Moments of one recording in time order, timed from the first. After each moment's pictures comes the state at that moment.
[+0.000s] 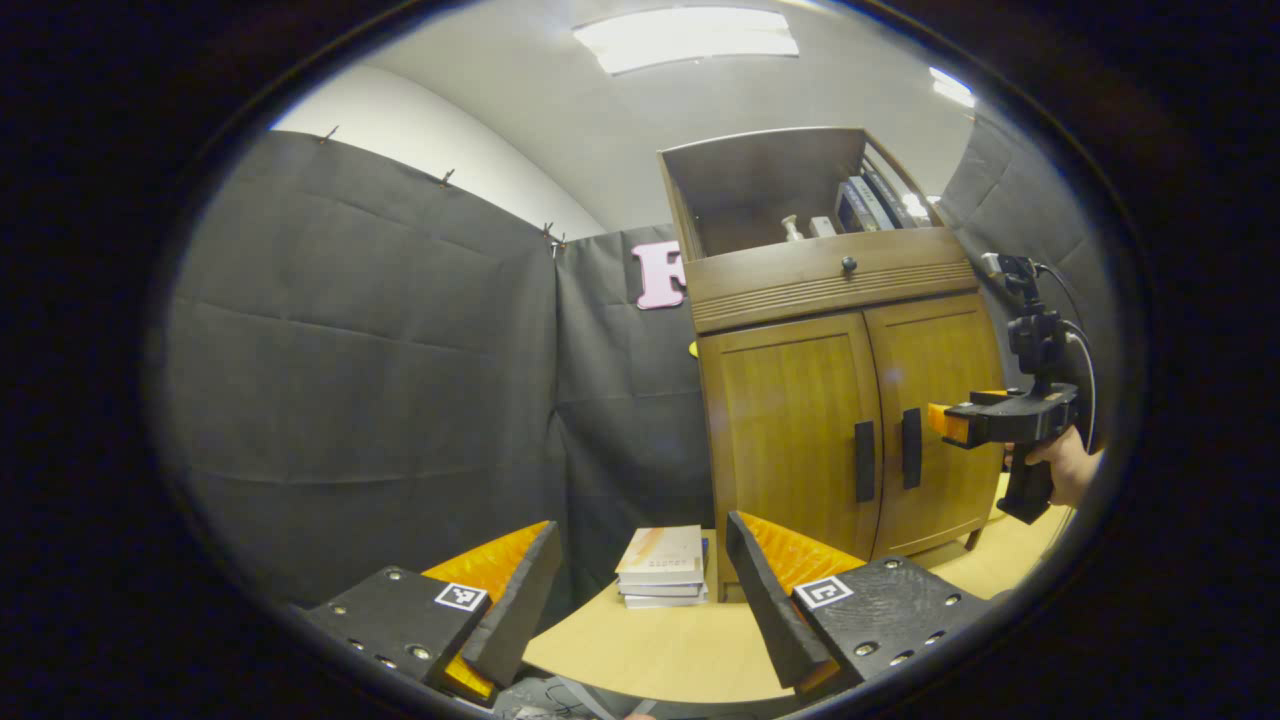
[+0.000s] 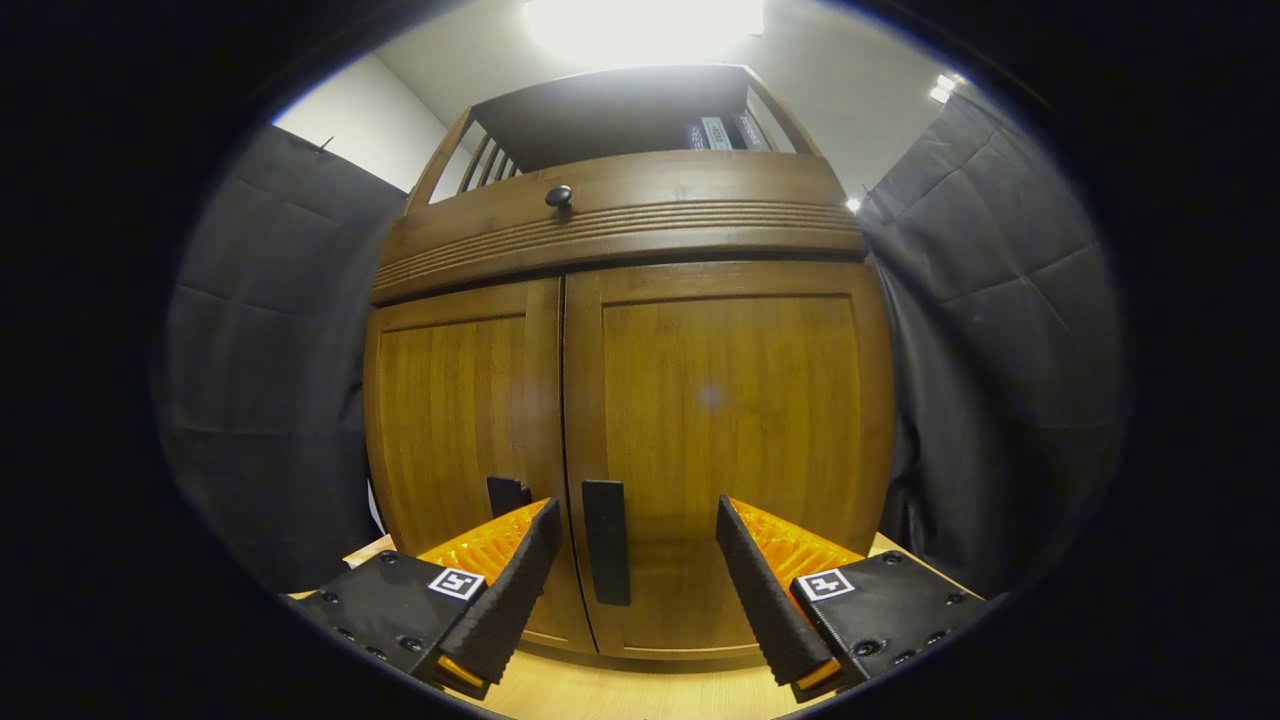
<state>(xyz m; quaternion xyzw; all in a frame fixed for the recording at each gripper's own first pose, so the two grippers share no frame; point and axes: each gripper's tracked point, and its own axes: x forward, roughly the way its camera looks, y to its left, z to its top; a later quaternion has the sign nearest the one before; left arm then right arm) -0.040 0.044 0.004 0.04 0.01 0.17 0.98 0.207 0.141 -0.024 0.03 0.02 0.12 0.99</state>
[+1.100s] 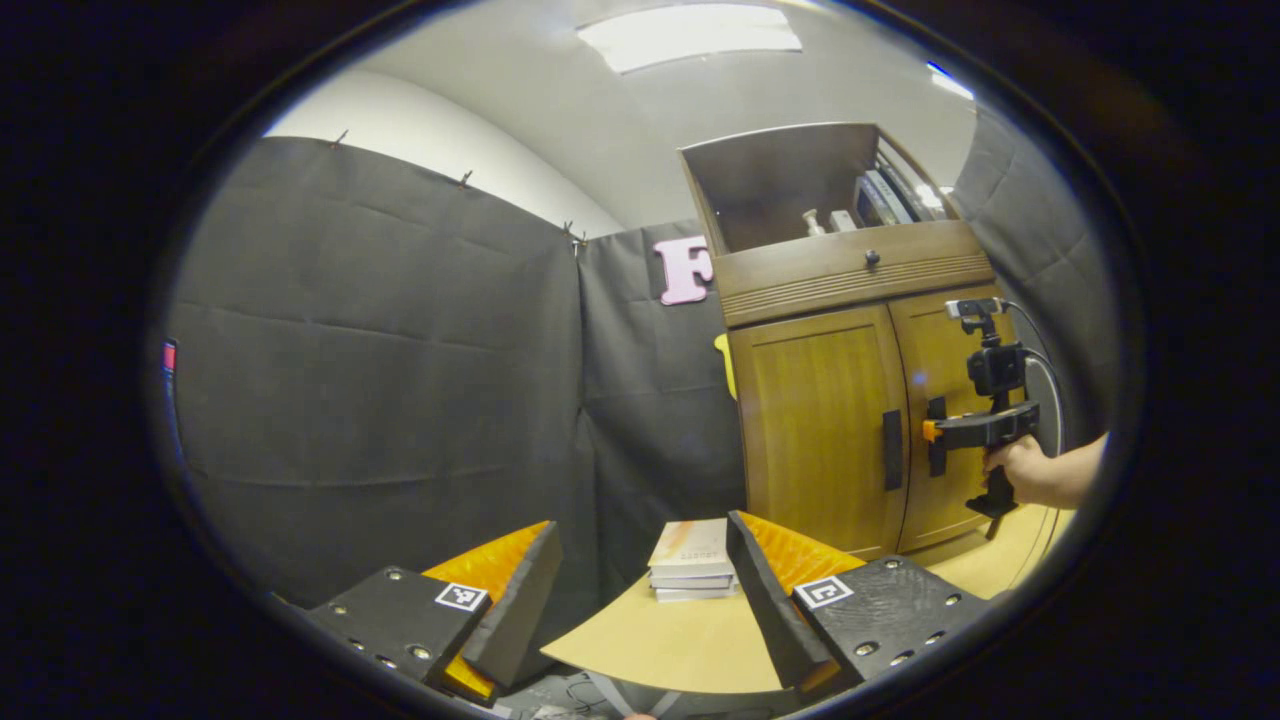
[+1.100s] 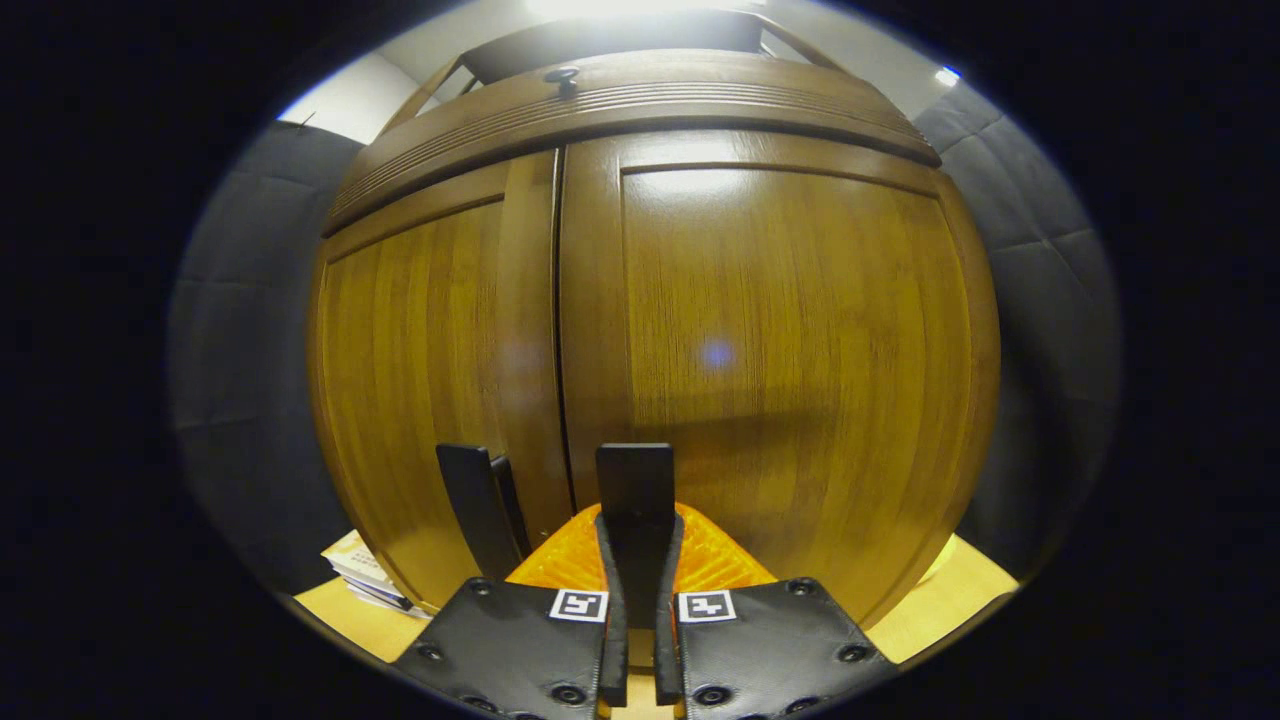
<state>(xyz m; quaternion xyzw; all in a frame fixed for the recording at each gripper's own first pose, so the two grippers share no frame) -0.079 0.022 0.020 0.04 0.01 0.20 0.98 0.269 0.181 -0.070 0.03 0.09 0.11 0.99</state>
